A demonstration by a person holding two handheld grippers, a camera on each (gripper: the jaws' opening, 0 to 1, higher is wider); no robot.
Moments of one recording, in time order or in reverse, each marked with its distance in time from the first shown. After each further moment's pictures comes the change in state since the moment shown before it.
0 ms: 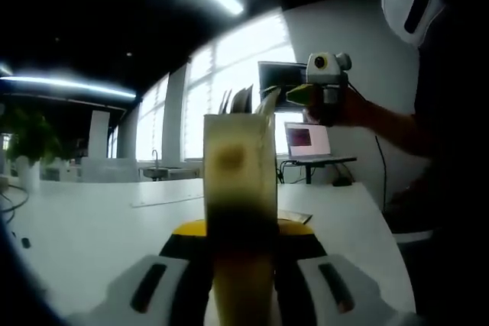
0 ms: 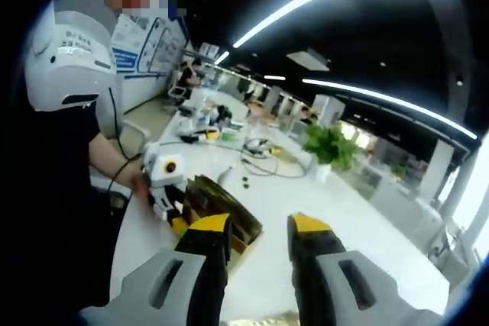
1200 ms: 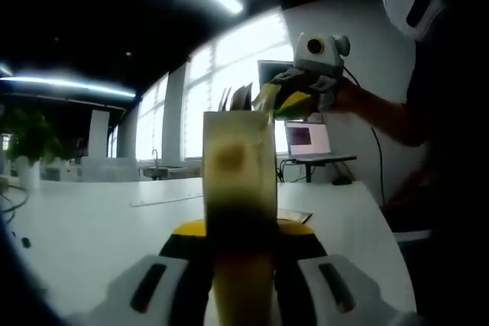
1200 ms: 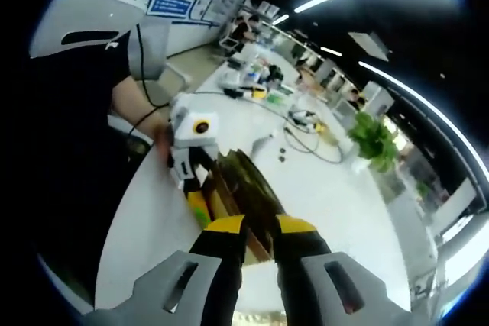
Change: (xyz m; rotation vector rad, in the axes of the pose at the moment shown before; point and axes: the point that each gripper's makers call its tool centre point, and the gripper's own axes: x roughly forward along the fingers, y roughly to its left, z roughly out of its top) left arm 0.000 0.000 -0.002 0.004 0.006 -0.001; right arm 0.049 0.042 -0.014 -0.278 0.236 0.224
